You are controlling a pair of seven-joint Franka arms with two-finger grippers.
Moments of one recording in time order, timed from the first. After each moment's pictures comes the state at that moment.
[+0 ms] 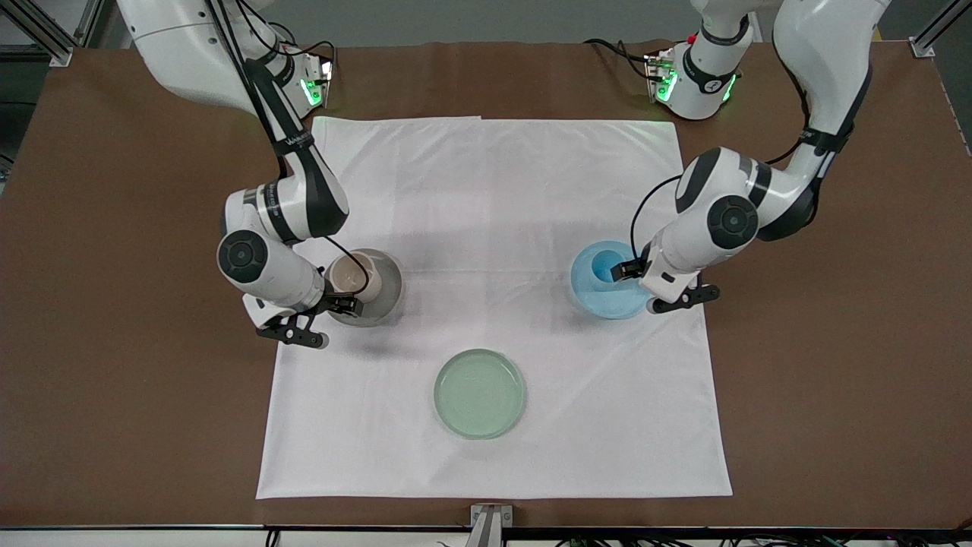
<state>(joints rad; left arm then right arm) 0.11 0.32 -0.48 -1.97 0.05 2.17 -0.65 0.40 0.48 -0.11 -1.78 0.15 2.19 0.39</state>
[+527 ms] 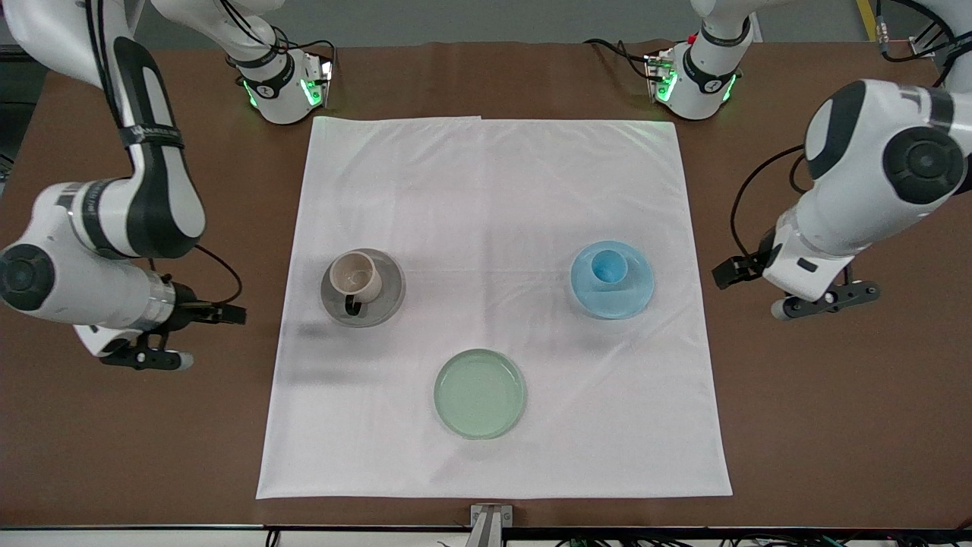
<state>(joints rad) 0.23 0.22 -0.48 -1.61 0.14 1.79 -0.43 0.13 0.41 -0.13 -1.51 0.06 1.79 0.07</state>
